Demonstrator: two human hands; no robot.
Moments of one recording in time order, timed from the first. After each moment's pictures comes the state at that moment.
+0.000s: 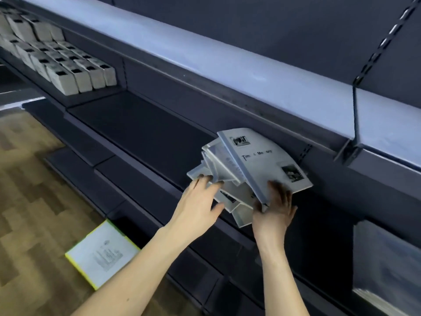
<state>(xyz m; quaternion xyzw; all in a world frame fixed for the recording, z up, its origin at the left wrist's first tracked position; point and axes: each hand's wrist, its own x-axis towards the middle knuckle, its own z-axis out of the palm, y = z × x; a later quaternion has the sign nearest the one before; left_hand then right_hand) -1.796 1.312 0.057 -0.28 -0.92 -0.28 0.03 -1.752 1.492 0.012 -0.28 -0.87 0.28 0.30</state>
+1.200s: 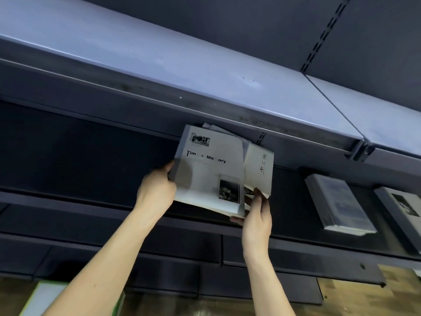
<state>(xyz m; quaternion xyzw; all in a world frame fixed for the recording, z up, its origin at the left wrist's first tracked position) -1.966 1.270 0.074 -0.23 -0.87 -0.38 -0.21 -1.784 1.374 0.047 -0.47 -0.57 0.55 0.39</state>
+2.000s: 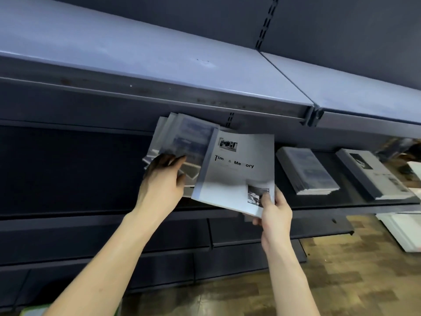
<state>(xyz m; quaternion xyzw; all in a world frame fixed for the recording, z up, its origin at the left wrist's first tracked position) -1.932 1.295 0.065 -0.49 -0.82 -0.29 -0.03 -1.712 1.389 0.065 -0.55 -0.47 0.53 0.44</state>
